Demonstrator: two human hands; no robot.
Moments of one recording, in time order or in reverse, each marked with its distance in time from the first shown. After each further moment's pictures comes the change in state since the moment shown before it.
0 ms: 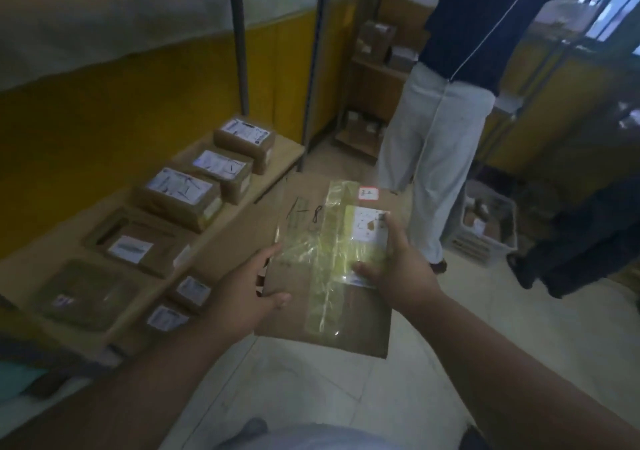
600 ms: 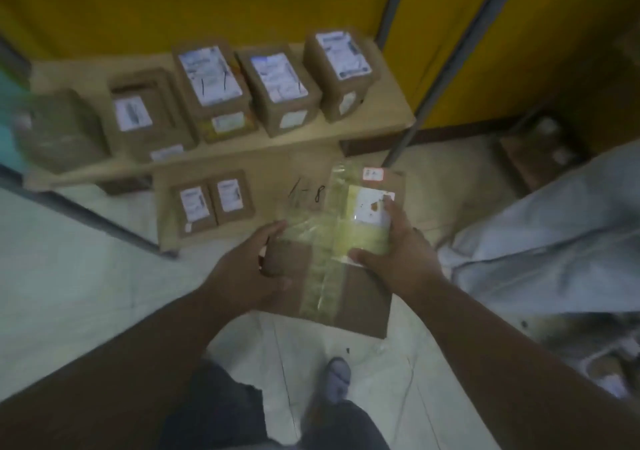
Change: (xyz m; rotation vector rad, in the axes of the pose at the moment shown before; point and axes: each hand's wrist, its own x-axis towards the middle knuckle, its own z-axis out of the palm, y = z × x) left_hand 0.163 -0.038 0.152 -0.100 0.501 -0.456; right_hand 0.302 0.087 0.060 -0.242 -0.569 -0.449
